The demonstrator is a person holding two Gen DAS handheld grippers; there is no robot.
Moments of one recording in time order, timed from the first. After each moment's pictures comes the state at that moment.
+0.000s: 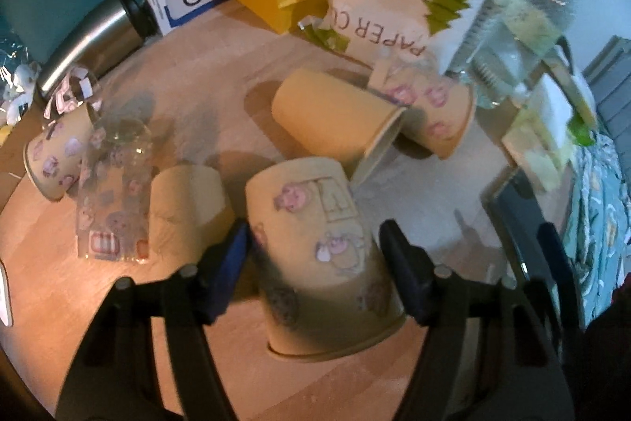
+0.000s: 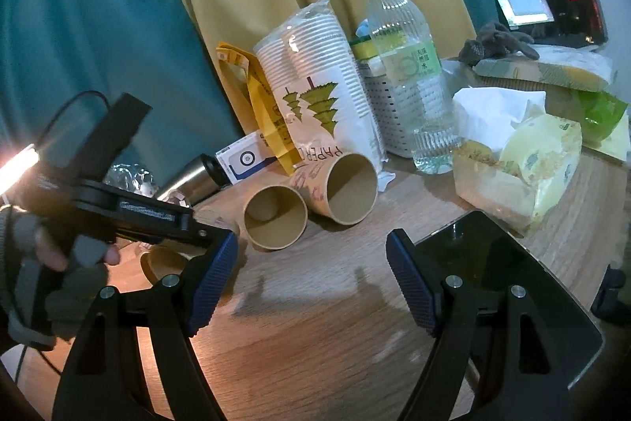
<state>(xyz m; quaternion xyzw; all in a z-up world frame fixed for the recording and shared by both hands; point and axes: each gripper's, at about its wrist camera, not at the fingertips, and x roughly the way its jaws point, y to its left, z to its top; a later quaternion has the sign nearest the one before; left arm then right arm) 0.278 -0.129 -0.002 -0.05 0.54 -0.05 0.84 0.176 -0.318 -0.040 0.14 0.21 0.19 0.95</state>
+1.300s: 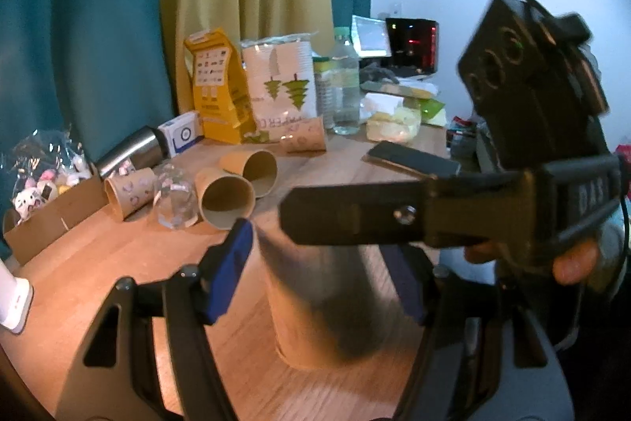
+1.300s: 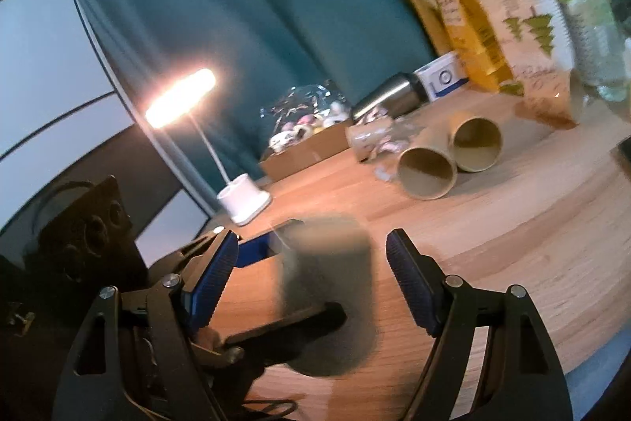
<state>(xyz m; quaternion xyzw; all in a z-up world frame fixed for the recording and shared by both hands) -0.006 -0.083 0.020 0.07 0.21 -0.20 0.95 0.061 -0.195 -0.001 0.15 0.29 0.45 0.83</state>
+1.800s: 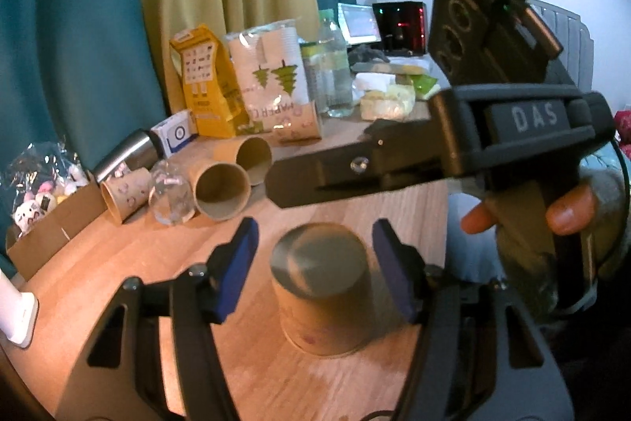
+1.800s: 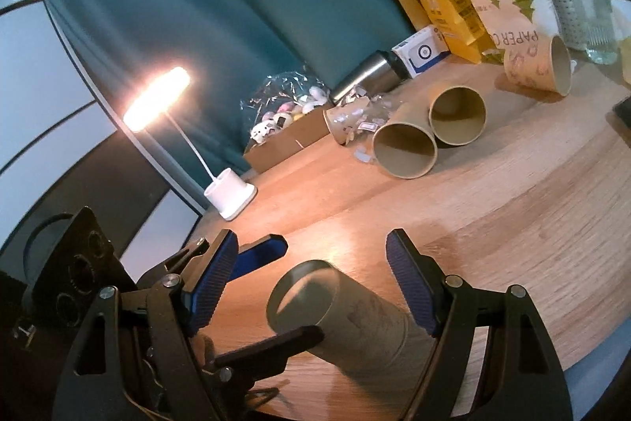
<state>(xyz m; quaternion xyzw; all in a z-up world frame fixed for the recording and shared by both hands) -0.008 -0.092 0.000 0.10 0.23 -0.20 0.95 0.075 -0.205 -0.019 0.17 0.33 0.43 0.82</state>
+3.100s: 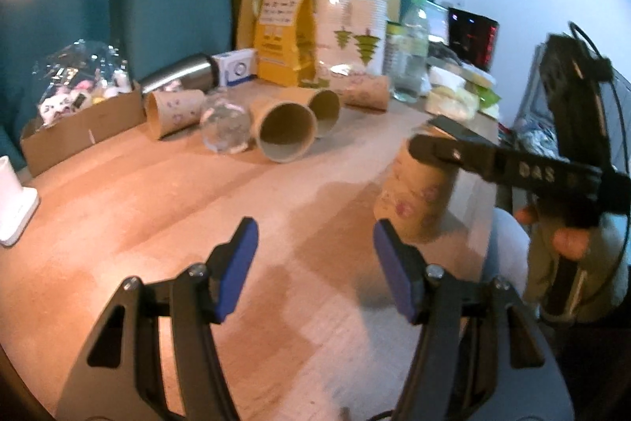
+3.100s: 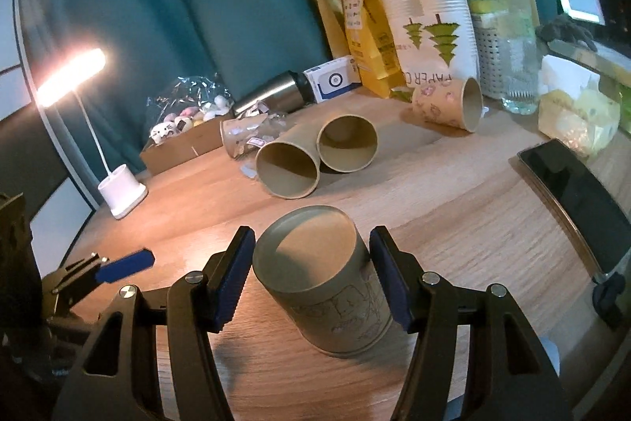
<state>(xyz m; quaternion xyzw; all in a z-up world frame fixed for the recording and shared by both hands) 0.008 -0.040 -0.020 -0.02 0.29 -0.10 0.95 0.085 -0.218 -0.037 0.06 0.30 0.27 0.91</state>
